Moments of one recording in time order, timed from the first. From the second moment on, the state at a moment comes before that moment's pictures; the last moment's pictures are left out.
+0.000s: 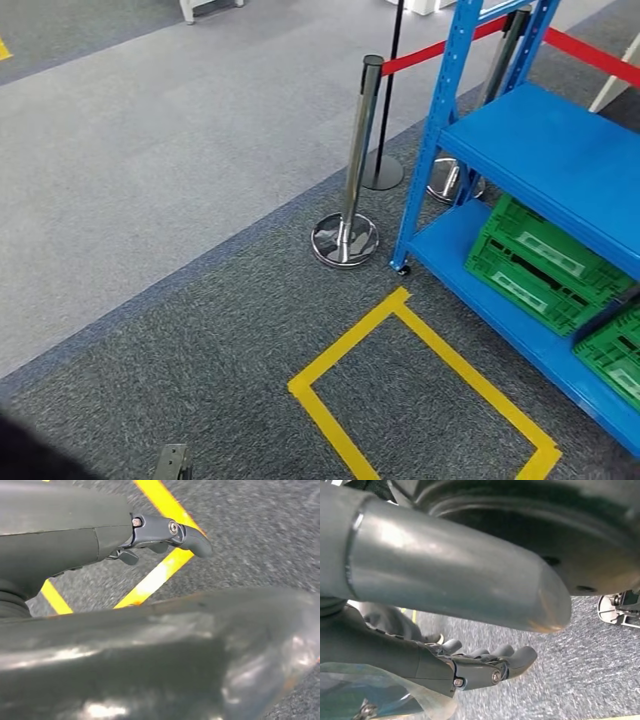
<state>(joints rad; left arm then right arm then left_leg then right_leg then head) -0.10 -0.19 0.96 -0.23 -0.87 0.11 -0.32 -0.05 0.21 -0.77 -0.20 1.08 0.09 0.21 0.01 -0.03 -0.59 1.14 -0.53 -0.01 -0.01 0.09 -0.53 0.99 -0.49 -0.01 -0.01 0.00</state>
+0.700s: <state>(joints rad) -0.09 -0.20 0.96 -0.23 -0.84 0.12 -0.35 -0.04 0.20 -0.77 -0.20 1.09 0.07 0.23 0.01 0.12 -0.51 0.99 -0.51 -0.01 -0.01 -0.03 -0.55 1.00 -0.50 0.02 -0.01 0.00</state>
